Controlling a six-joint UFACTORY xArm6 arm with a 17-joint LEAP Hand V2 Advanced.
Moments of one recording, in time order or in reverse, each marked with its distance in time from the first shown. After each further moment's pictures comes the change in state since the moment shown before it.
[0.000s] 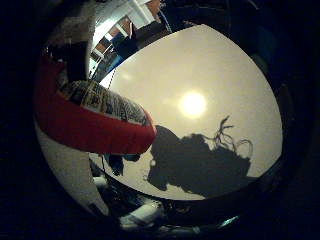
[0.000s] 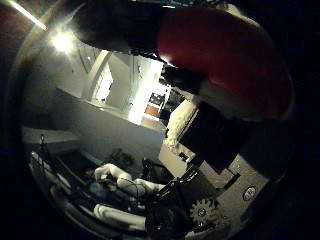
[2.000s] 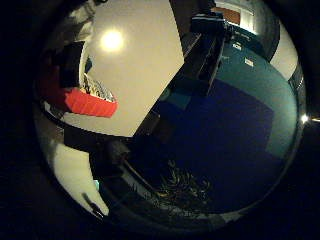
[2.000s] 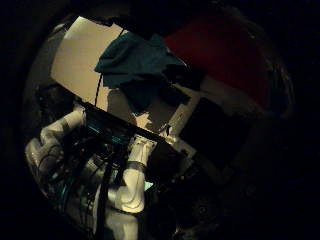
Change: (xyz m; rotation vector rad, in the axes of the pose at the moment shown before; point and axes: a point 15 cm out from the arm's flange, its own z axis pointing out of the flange) arm -0.164 0.010 0.119 -0.897 1.150 -0.602
